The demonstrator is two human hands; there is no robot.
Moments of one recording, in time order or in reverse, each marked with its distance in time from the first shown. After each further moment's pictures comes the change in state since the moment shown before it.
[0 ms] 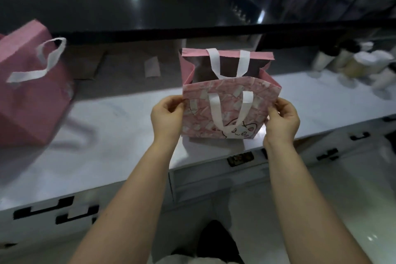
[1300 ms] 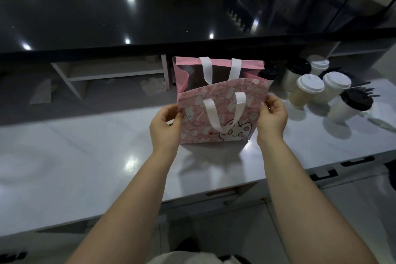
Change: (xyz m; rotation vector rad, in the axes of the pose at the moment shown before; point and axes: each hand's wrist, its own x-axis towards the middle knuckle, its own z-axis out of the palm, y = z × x) left_hand 0.017 -0.022 0.443 0.118 0.098 0.097; right_hand 0.434 -0.013 -0.153 -0.072 -0.134 -0.019
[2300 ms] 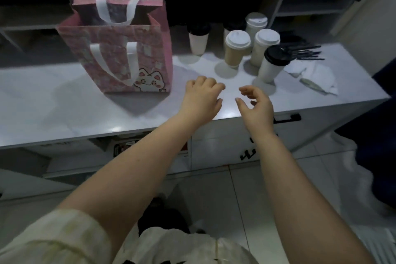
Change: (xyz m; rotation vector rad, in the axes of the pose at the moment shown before) left_hand -0.189 0.060 0.279 1.074 -0.473 0.609; right_hand 0.053 -0.013 -0.293 -0.480 -0.415 -0.286
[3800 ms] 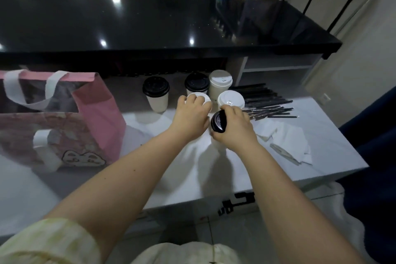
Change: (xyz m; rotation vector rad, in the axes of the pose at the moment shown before) left_hand 0.231 0.016 0.060 0.212 0.056 0.069; right_hand 0.229 0.047 -0.039 -0.695 -0.294 -0.027
